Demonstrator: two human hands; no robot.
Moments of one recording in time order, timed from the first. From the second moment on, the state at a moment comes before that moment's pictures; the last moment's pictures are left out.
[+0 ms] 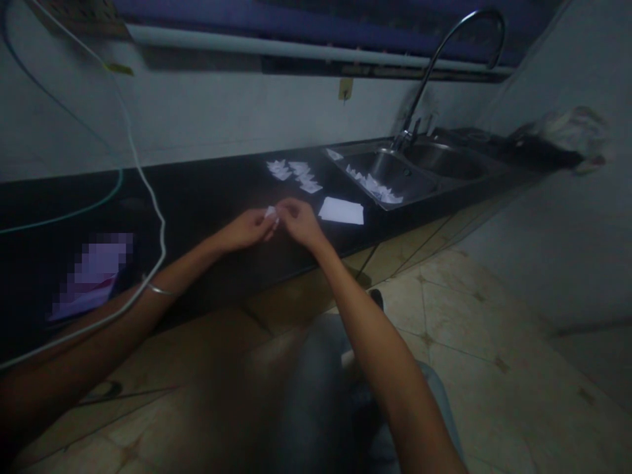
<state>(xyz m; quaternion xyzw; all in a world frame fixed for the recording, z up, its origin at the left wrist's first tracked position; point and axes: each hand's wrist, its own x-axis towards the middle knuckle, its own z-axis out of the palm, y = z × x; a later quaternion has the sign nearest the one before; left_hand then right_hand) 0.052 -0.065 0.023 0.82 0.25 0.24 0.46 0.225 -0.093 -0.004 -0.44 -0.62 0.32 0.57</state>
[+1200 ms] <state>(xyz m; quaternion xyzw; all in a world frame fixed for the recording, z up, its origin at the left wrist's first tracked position) 0.047 -0.068 0.033 0.80 0.23 0.29 0.48 0.220 -0.107 0.006 -0.41 -0.68 0.34 0.50</state>
